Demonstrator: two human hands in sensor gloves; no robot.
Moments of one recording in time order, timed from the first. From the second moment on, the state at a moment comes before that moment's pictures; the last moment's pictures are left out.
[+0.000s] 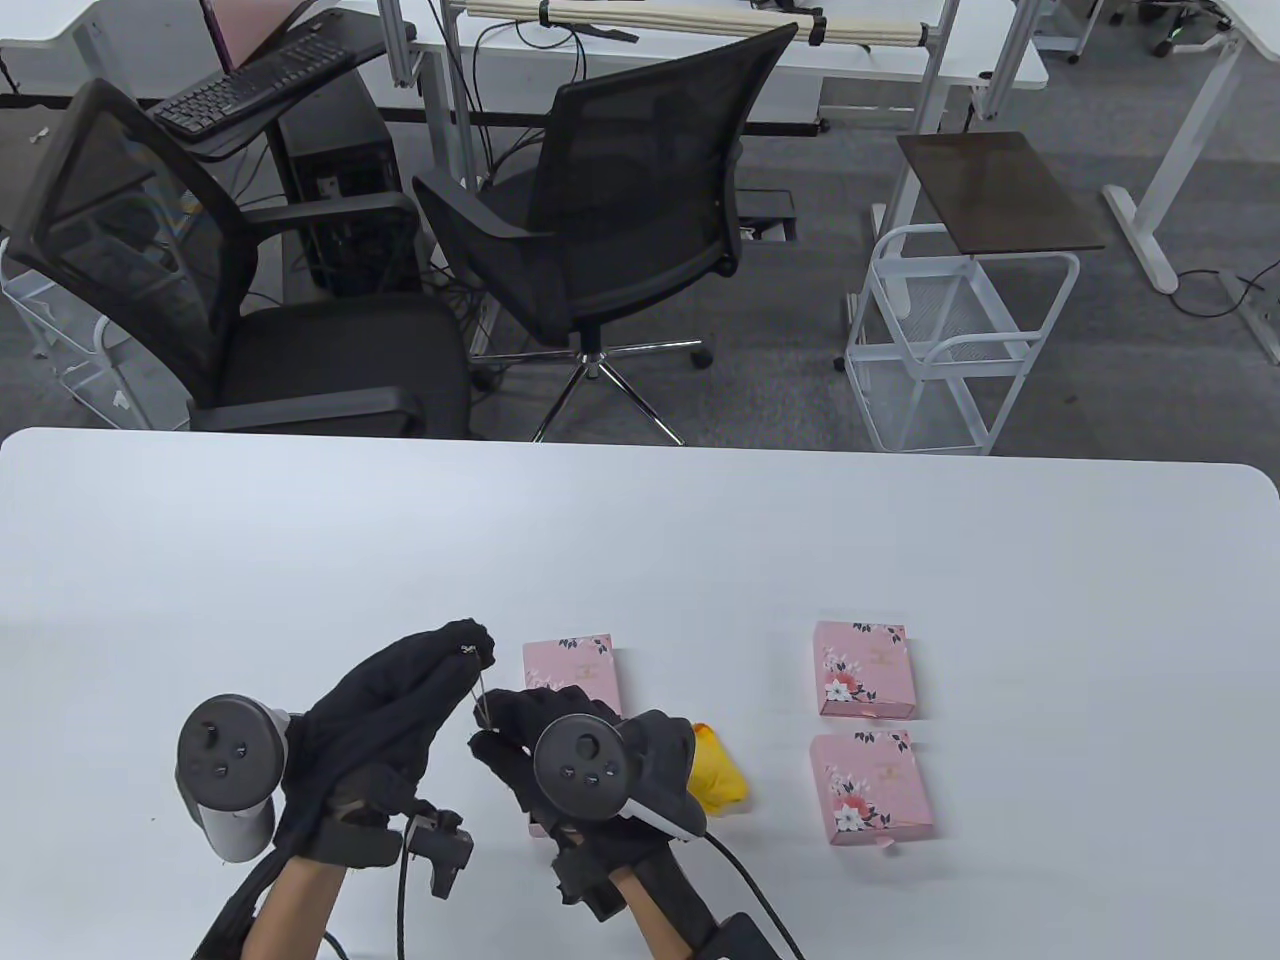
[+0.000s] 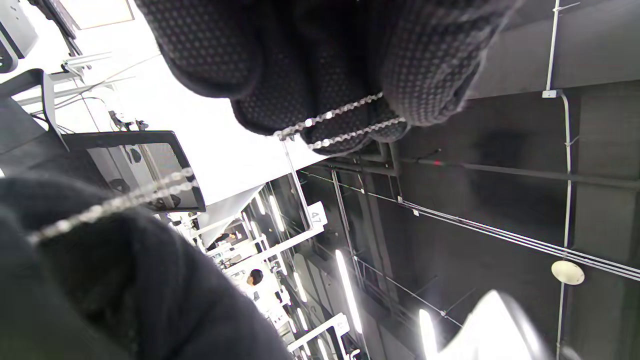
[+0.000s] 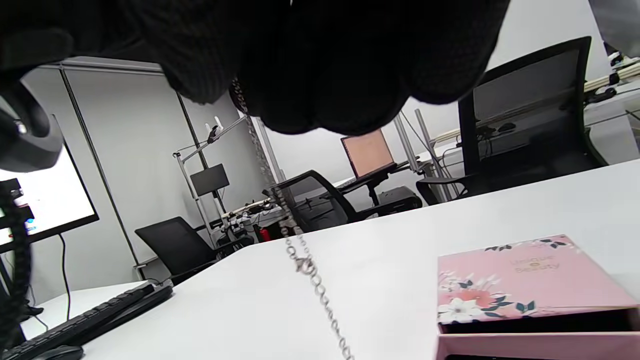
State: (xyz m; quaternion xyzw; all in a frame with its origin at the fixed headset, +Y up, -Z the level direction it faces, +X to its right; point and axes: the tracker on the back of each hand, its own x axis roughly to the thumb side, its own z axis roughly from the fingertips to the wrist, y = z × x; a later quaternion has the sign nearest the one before) left_hand -0.242 -0.601 -0.273 0.16 -0.15 0.57 0.79; right_hand -0.032 -0.645 -0.288 0.25 -0.07 0.93 0.25
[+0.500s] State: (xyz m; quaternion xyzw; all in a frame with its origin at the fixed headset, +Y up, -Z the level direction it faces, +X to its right) left_hand -0.232 -0.651 -0.308 0.10 -0.07 0.43 0.89; right_hand 0.015 -0.651 -0.315 0.16 -0.05 0.96 0.24
